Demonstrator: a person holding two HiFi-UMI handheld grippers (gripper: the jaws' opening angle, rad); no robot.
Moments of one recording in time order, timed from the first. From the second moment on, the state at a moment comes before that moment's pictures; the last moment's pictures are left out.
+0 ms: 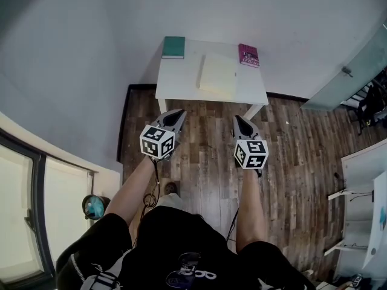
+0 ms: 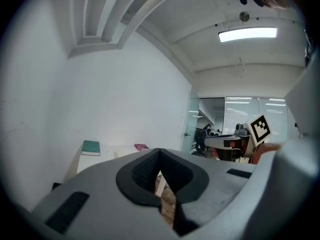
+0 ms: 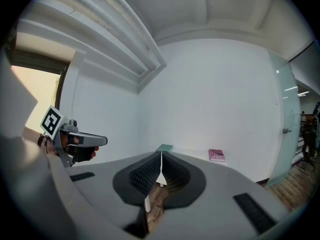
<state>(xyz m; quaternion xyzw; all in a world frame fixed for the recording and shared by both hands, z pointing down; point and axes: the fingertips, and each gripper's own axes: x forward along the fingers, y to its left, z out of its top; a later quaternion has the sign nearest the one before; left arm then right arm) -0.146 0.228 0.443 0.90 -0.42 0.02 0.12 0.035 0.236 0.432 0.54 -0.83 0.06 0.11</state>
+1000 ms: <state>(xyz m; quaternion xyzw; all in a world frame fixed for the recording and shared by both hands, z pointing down) -0.174 0.142 0.467 0.91 -0.38 0.03 0.14 -0.005 0.169 0.464 0.56 -0.81 0.08 0.13</state>
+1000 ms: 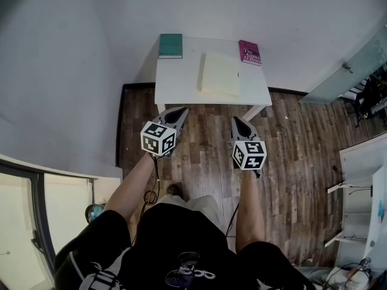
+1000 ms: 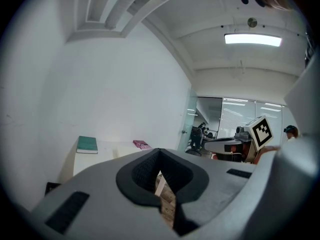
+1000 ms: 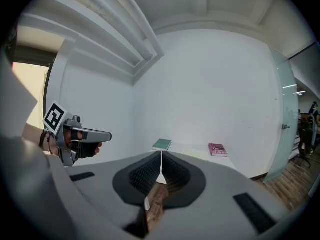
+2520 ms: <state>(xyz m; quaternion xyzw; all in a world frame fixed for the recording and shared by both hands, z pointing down) -0.110 -0.025 0.454 0.89 -0.43 0.00 0.17 0.112 0.002 0.467 0.59 -0.80 0.11 0.12</state>
